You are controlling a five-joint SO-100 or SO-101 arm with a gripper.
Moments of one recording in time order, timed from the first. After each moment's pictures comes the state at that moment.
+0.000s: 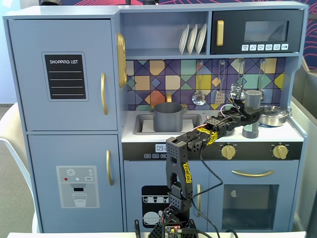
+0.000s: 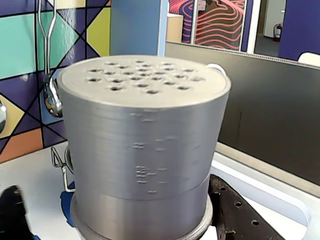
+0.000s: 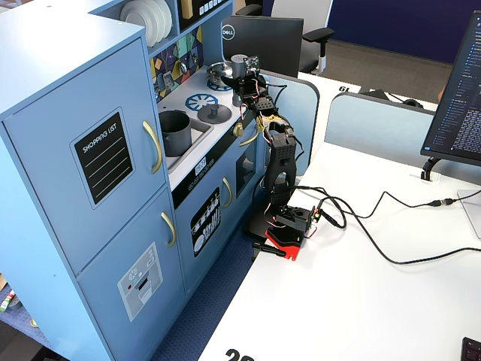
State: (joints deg) arm 53.1 98.5 95.3 -0.2 -86.7
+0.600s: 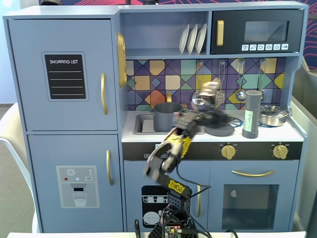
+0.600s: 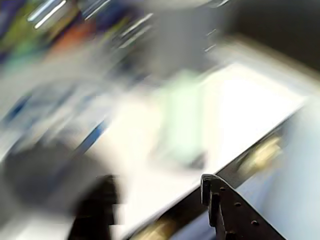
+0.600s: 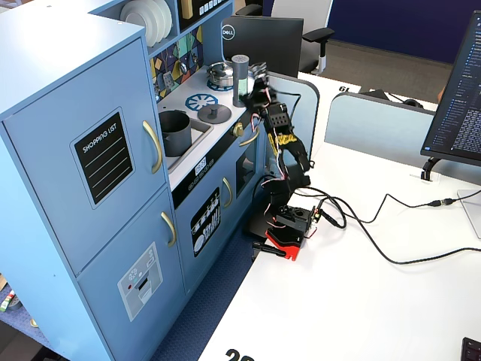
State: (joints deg) arm 44.1 143.3 110.1 51.4 -89.6
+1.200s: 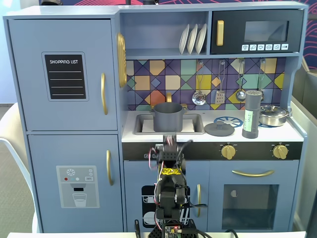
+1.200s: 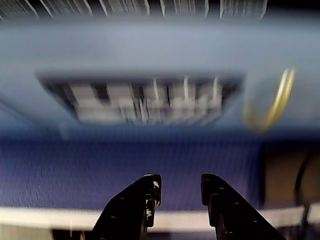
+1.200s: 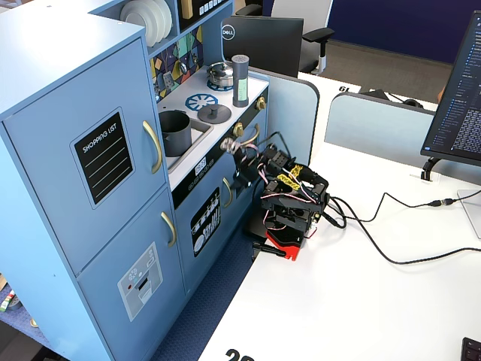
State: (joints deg) arm 8.8 171.6 160.1 74.0 -87.7
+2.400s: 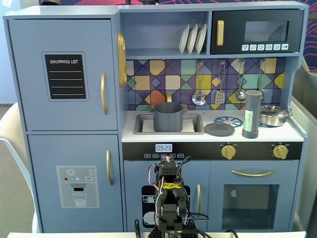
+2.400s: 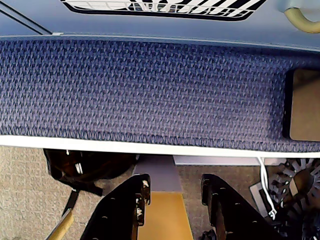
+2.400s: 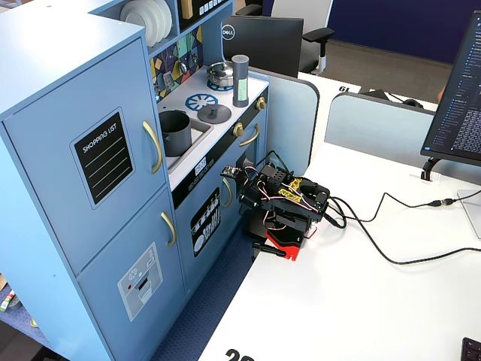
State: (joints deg) arm 6.0 184.2 178.9 76.4 -88.2
